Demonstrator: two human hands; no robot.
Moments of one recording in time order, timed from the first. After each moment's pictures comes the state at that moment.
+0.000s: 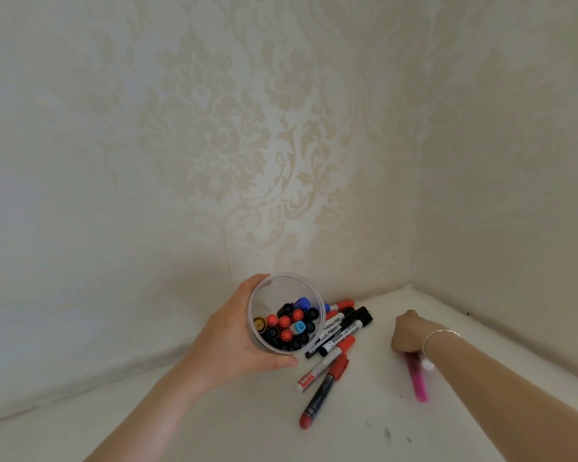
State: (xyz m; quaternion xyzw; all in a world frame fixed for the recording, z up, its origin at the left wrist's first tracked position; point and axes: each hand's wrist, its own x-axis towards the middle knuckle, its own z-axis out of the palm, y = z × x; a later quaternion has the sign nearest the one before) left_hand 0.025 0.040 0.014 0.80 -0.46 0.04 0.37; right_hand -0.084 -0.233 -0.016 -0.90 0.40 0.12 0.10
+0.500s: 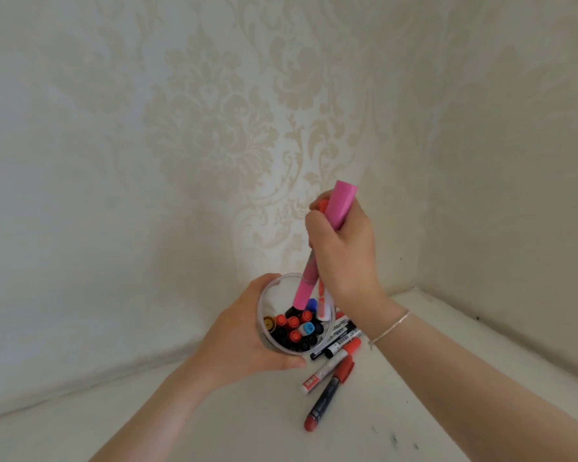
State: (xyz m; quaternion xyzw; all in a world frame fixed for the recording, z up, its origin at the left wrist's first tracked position) left_hand 0.022 0.036 0.017 0.80 -0.46 0.03 0.37; right_hand -0.071 -0.093 0.106 -0.69 0.03 -0.51 0.51
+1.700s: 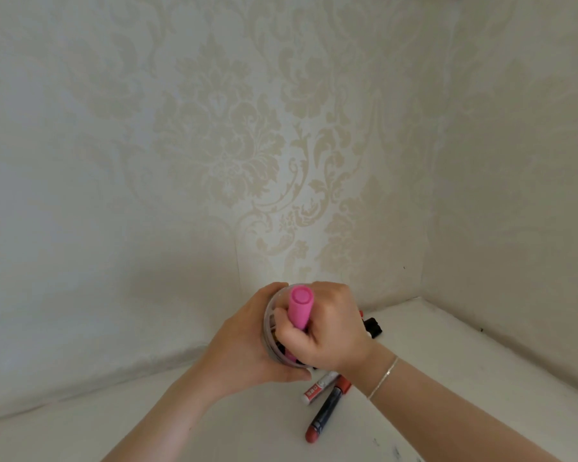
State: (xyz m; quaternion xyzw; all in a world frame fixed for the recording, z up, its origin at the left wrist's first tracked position) left_hand 0.018 0.031 0.019 0.81 -0.47 0.04 0.35; right_hand -0.057 -0.099 0.039 -0.84 -0.16 -0.49 0.18
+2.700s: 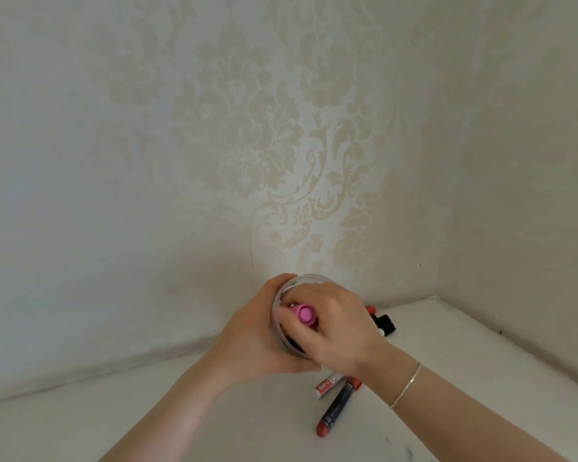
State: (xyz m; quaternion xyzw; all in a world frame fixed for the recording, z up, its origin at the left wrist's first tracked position) left_hand 0.018 0.034 0.015 0.79 -0.45 0.05 0.40; right_hand -0.060 -0.094 0.033 -0.90 -0.12 -0.38 0.19
